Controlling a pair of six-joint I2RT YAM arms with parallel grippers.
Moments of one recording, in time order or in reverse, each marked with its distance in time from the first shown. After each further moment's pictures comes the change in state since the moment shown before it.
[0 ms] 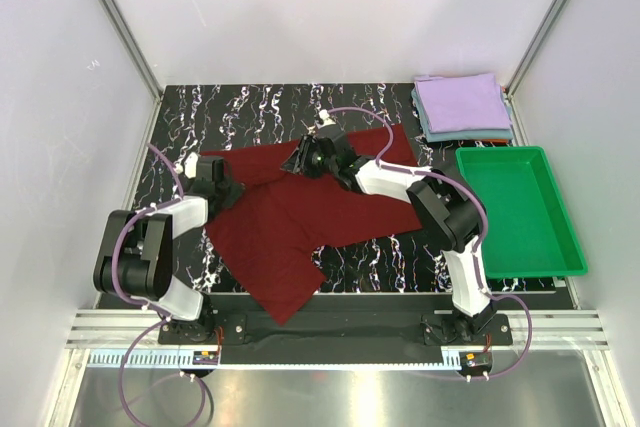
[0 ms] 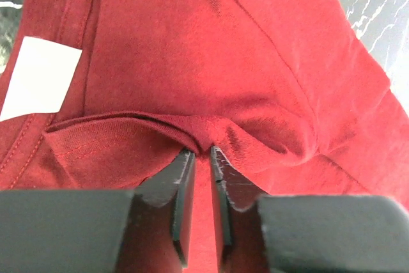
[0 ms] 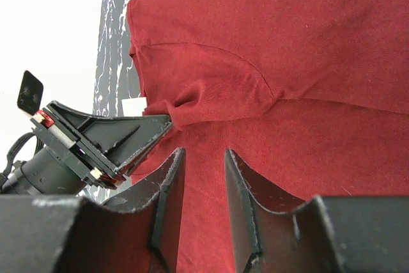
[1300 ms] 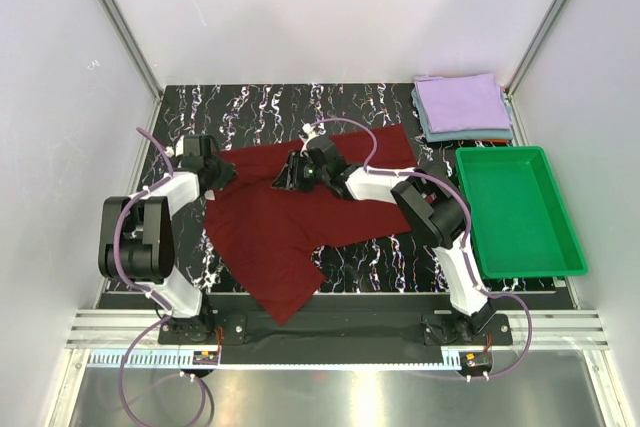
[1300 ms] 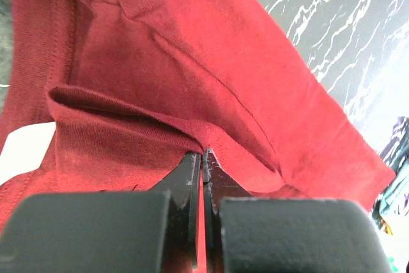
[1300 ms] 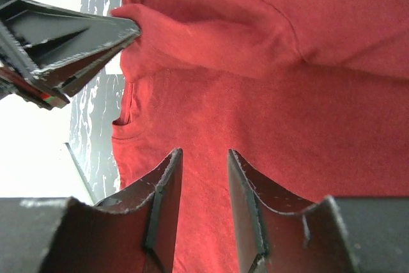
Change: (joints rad) left arm 0.097 0.096 0.239 -0.183 0.115 -0.001; right arm 0.037 0.097 0.018 0.030 -0.132 -0.067
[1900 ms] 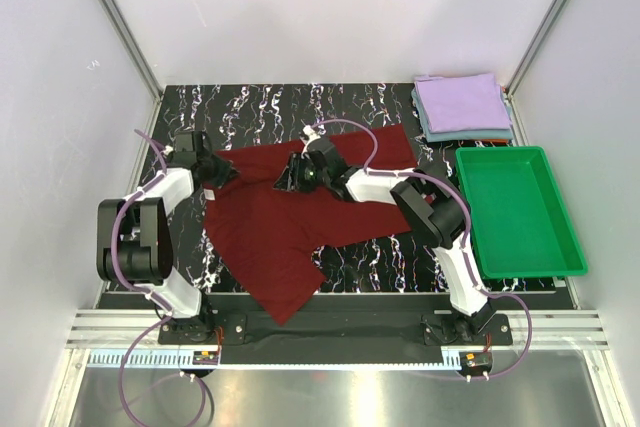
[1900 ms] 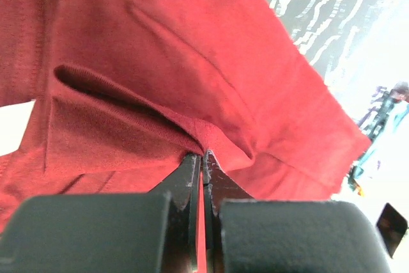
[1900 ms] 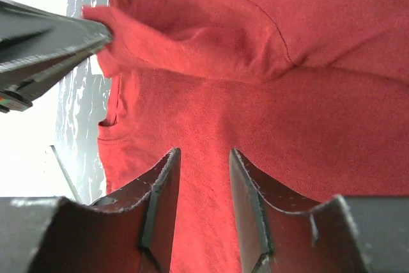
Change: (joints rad) left arm 0.045 -0.007 0.044 -0.085 0.162 -0.002; right arm 0.002 0.000 -0.016 0.011 0.030 -0.035
